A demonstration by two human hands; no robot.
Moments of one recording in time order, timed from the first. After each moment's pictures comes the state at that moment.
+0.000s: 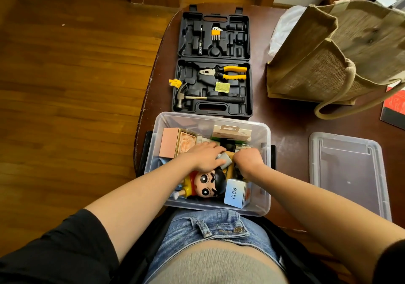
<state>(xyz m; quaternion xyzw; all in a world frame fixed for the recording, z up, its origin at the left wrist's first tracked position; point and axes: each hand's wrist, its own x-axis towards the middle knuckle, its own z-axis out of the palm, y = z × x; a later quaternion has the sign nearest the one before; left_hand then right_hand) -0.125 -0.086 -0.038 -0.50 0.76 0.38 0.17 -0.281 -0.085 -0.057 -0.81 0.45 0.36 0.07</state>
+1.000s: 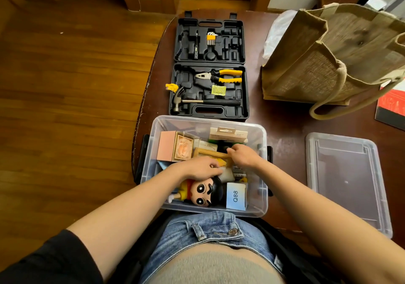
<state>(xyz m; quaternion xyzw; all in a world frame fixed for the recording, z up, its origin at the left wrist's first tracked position) -0.123 -0.069 -0.029 -0.50 0.68 0.52 0.13 -0.283 -0.099 -0.051 -0.60 0.66 0.08 0.45</state>
